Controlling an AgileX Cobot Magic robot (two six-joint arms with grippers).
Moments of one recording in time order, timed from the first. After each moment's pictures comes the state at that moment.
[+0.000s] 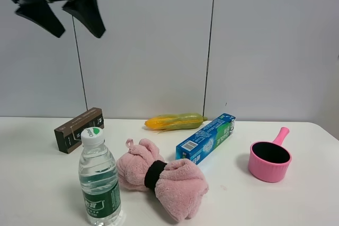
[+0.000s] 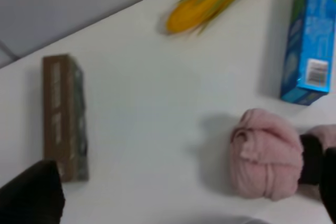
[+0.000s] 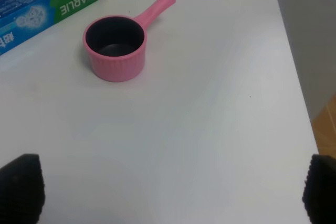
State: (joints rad) left arm -0.32 1.60 -1.56 -0.21 0.90 0.25; right arm 0.02 -0.01 -0.49 -0.01 1.06 0.02
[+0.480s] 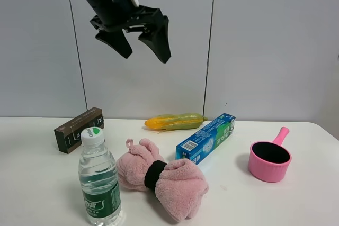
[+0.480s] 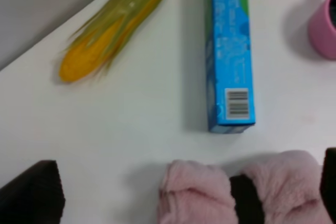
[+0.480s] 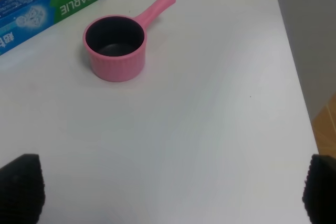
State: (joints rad) left arm -0.52 1.85 -1.73 -0.21 0.85 0.24; right arm 0.02 -0.01 -0.49 -0.01 1.06 0.02
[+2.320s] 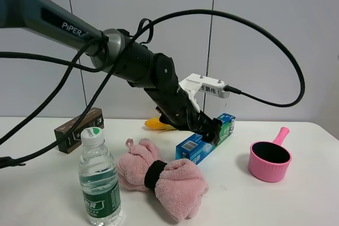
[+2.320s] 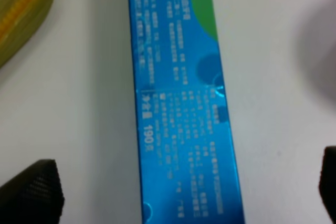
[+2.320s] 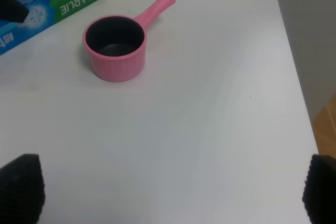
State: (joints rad) left arm -0.68 2.33 -1.73 -0.20 0.32 0.22; right arm 0.02 -0.01 -0.49 -0.01 1.06 0.02
